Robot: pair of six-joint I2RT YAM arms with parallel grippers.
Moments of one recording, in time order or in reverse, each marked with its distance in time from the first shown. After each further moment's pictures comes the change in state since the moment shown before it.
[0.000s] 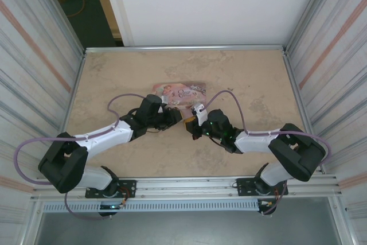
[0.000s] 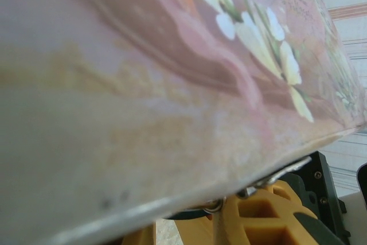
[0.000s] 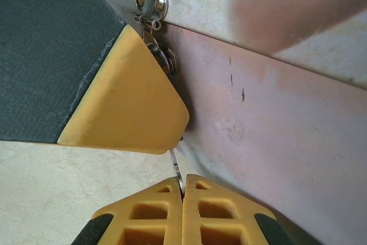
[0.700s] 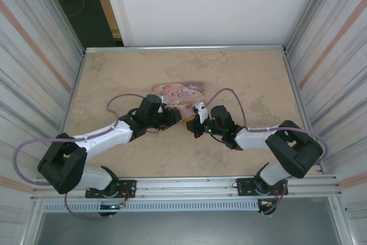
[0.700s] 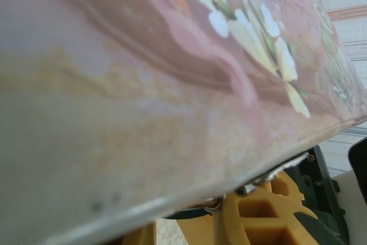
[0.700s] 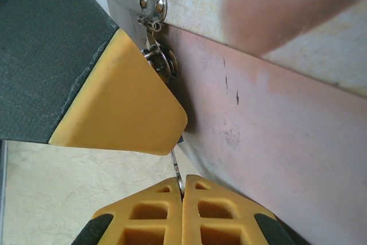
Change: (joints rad) left arm 0.000 -0.010 0.000 -0.005 -0.005 -0.002; right arm -0.080 0.035 0.014 0.035 -0.186 -0.005
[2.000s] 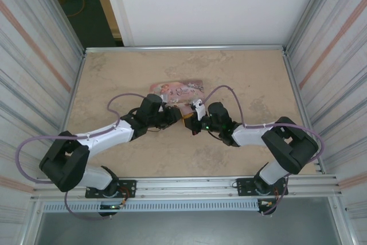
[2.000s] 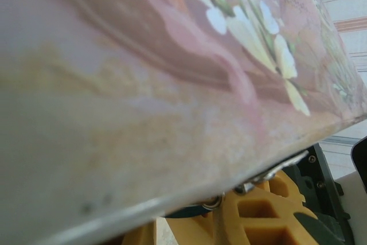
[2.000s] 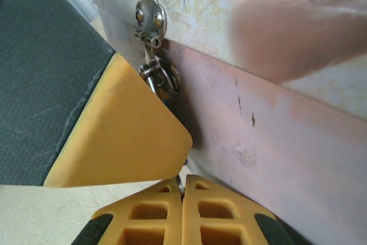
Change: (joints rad) left arm 0.002 0.035 0.002 0.046 -0.027 -0.013; right arm -0.004 0.057 0.060 -0.021 0.014 0.002
